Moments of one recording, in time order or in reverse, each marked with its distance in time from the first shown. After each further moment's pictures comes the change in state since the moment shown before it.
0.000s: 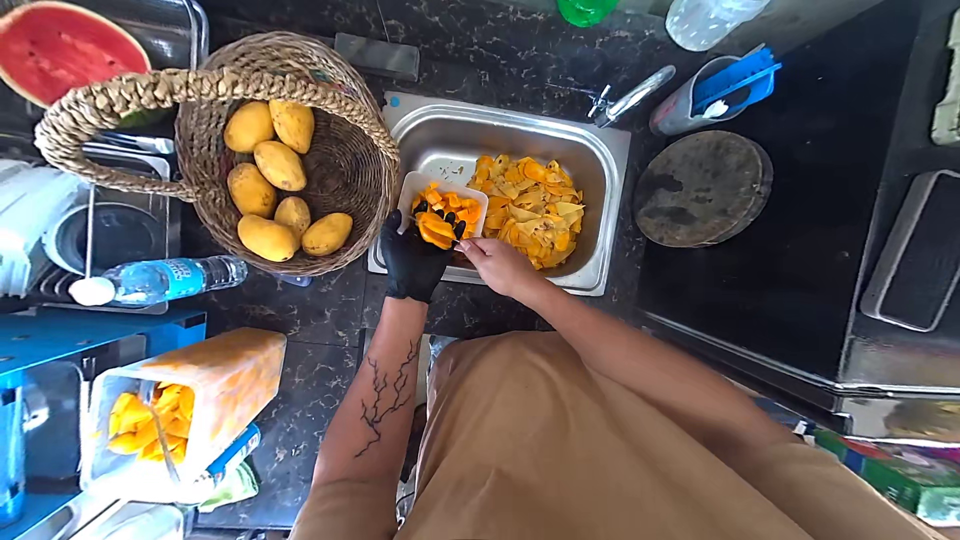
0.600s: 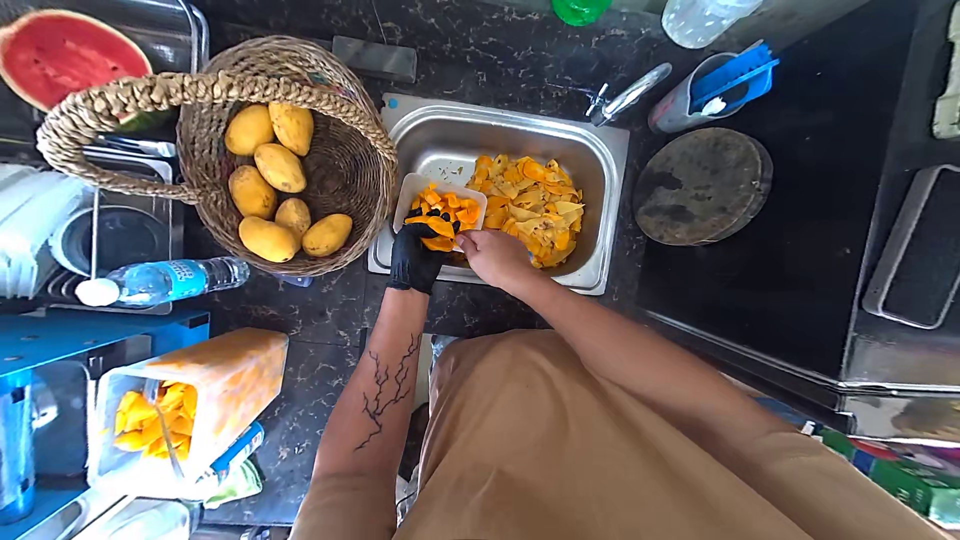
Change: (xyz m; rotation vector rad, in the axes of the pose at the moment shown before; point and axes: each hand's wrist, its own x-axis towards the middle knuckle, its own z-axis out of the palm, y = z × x) left_hand 0.010 -0.004 -0.001 0.284 0.114 0.083; right_hand 0.020 0.000 0.003 -0.313 0.121 -0.049
